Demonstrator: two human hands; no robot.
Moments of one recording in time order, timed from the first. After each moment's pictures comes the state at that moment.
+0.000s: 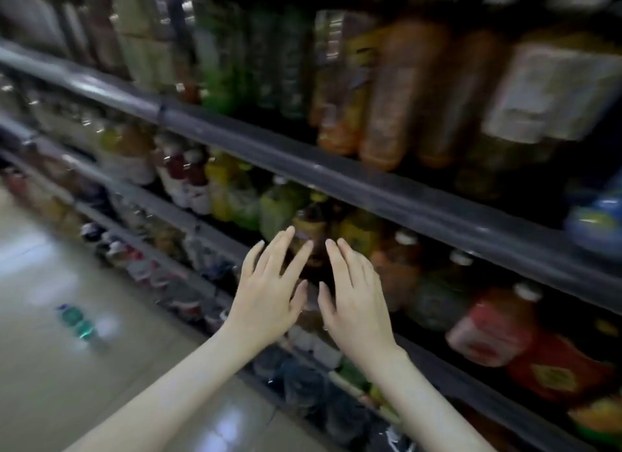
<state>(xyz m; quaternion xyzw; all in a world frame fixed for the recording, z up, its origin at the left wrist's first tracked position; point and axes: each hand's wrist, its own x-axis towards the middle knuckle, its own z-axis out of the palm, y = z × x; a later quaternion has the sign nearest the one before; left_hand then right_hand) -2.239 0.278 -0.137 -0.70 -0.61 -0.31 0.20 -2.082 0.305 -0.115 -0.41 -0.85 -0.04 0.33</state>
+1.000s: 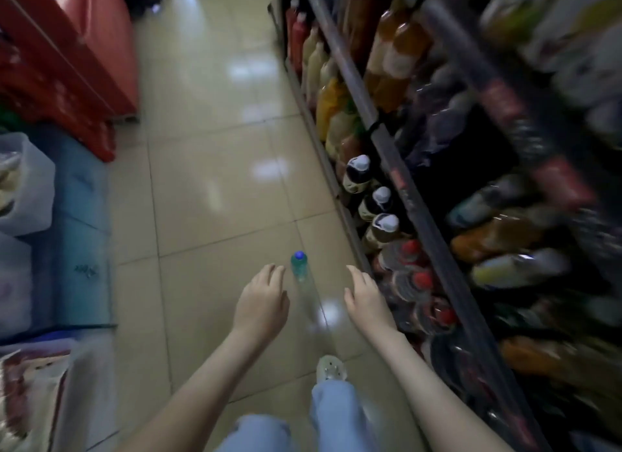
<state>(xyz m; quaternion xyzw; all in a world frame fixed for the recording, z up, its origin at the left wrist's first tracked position) -3.112 0.258 -0.505 -0.30 -0.92 -0.17 -0.16 -3.018 0.434 -0.504 -0.29 -0.89 0.32 -0.15</state>
